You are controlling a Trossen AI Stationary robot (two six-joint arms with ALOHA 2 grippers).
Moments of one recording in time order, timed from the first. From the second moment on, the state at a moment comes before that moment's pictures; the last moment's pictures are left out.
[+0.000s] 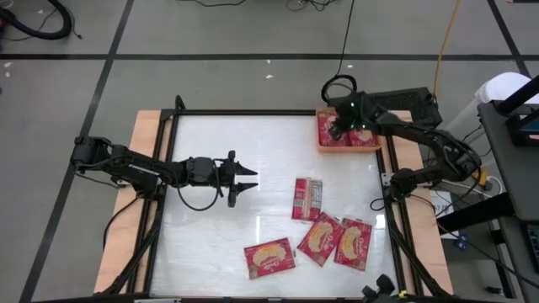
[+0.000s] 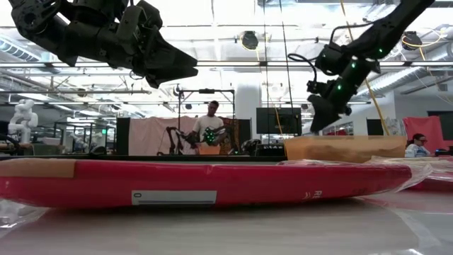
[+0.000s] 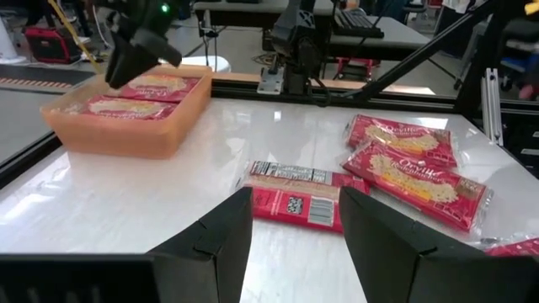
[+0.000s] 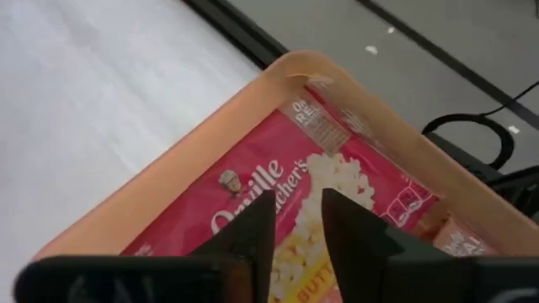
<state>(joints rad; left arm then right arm) -0.01 1.32 0.45 0.68 -0.04 -0.05 -0.92 1.32 0.70 -0.21 -0.05 -0.12</state>
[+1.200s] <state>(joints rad) -0.24 1.34 0.45 0.64 -0.04 -0.18 -0.53 1.10 0.53 0.04 -0.21 -0.04</state>
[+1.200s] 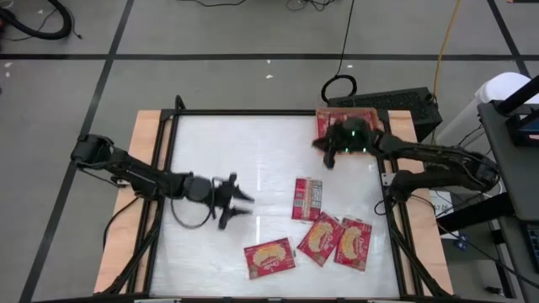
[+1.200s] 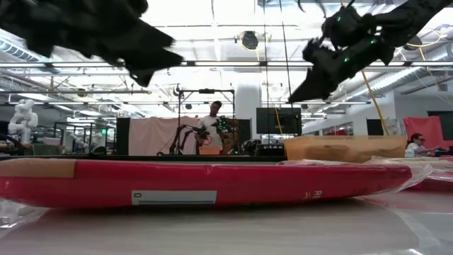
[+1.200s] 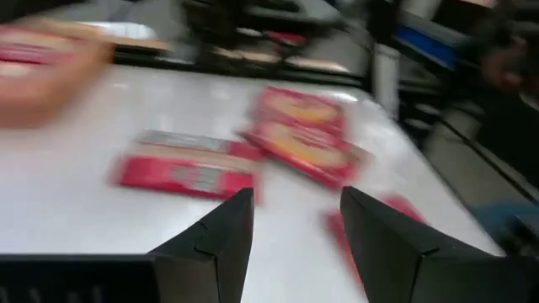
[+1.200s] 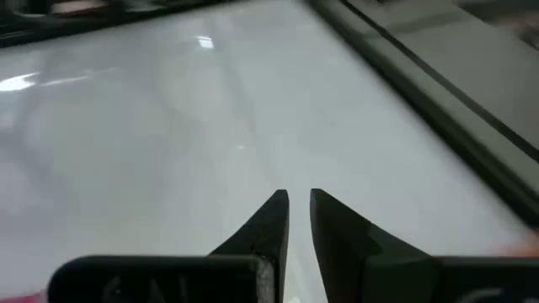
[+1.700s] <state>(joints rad) -0.53 1.63 0.50 0.64 -0.10 -0.49 -0.12 1.10 0.34 0.49 -0.08 -0.01</state>
